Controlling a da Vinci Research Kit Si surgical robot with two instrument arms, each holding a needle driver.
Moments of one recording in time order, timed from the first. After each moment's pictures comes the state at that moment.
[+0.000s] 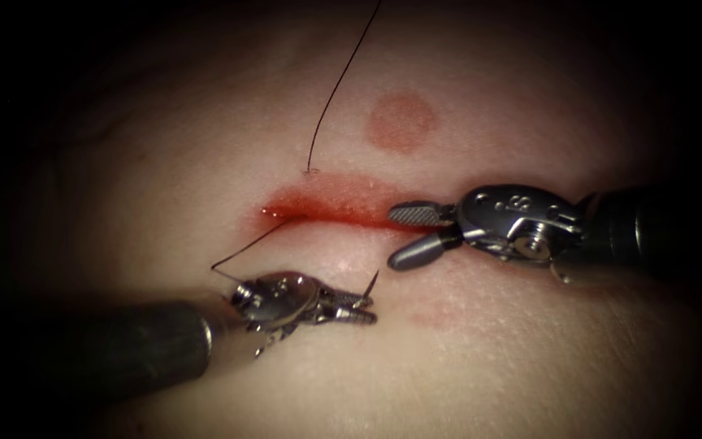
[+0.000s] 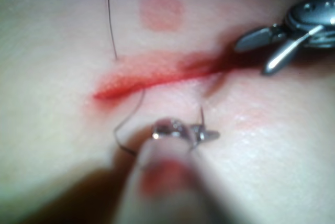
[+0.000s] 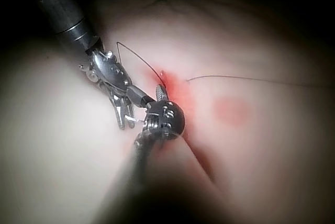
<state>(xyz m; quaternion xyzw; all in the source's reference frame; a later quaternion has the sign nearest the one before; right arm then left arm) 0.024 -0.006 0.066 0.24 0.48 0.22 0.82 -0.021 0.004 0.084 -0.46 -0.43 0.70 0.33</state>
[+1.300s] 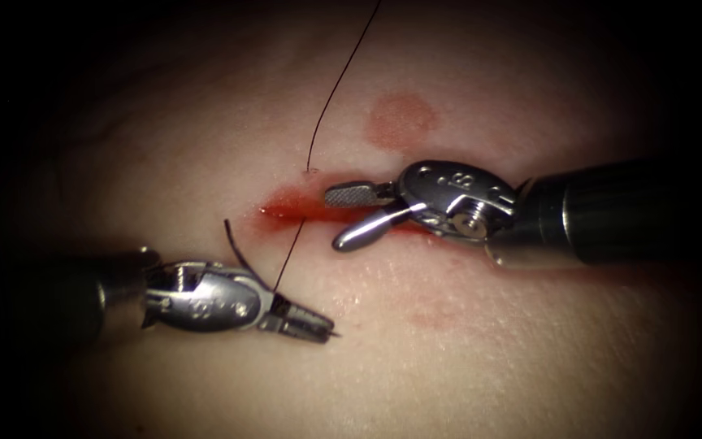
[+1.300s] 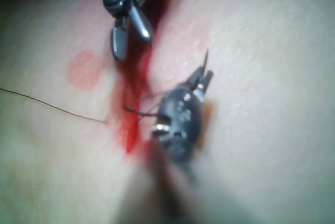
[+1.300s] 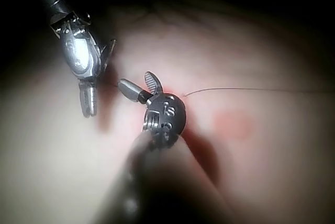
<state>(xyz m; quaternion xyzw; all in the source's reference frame) 0.030 -0.003 0.068 0.33 0.58 0.16 0.73 -0.015 0.006 0.072 -0.54 -0.19 0.79 -0.19</state>
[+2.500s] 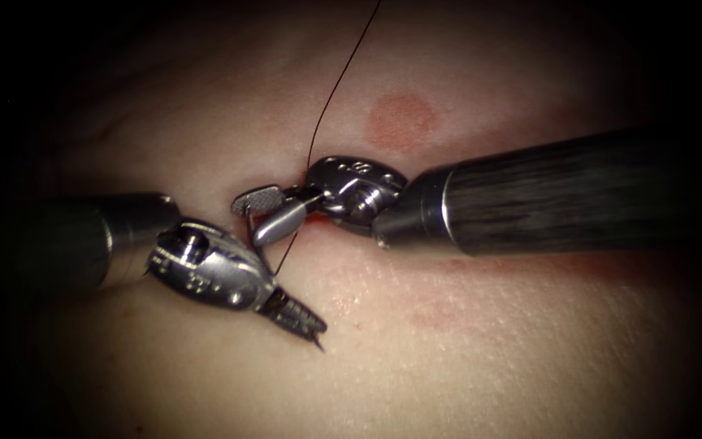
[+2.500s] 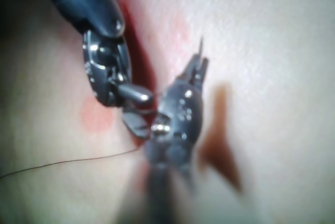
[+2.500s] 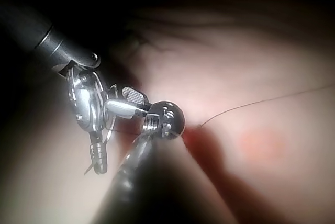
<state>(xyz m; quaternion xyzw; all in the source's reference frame) 0.038 -0.003 0.072 0.51 0.57 0.17 0.62 -0.016 0.008 0.071 -0.56 -0.14 0.73 -0.38</state>
